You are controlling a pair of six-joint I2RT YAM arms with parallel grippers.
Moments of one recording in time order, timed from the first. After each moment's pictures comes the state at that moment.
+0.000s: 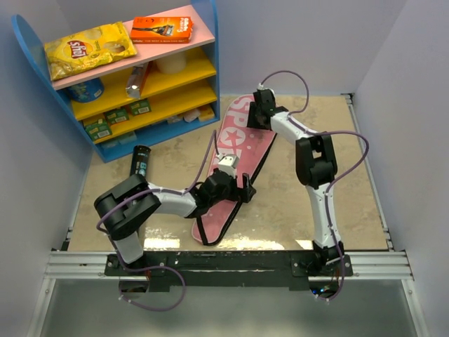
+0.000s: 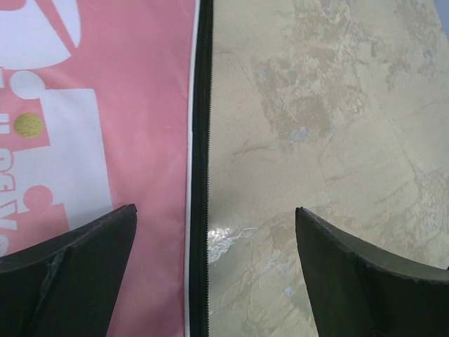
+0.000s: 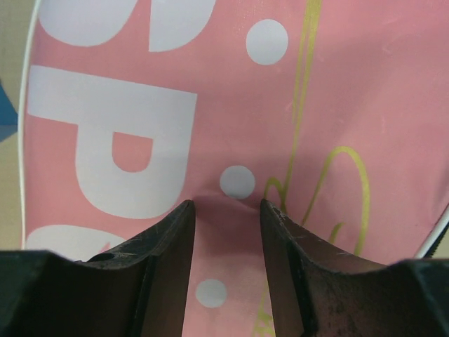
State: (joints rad) left arm -0.93 1.75 0.71 0.53 -0.14 -0.63; right arm 0.34 2.36 1.93 -0.38 0.17 0.38
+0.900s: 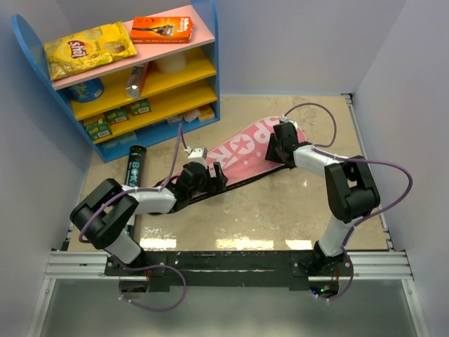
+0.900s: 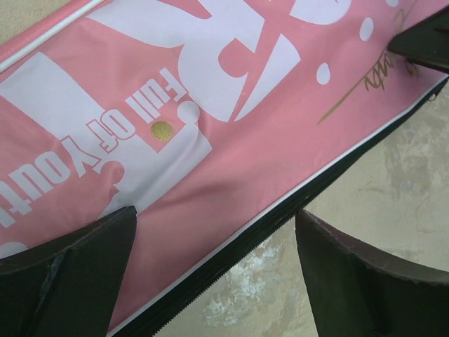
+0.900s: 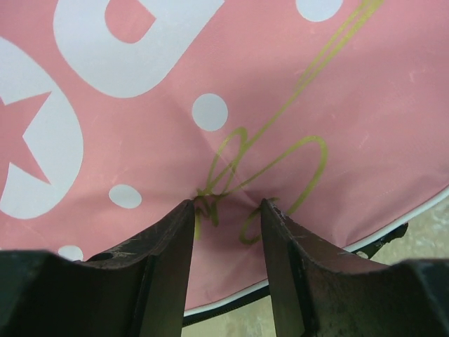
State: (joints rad) left arm -0.71 1.56 0.57 0.43 -0.19 -0.66; right arm 0.33 1.81 1.09 -0.17 0.19 0.47
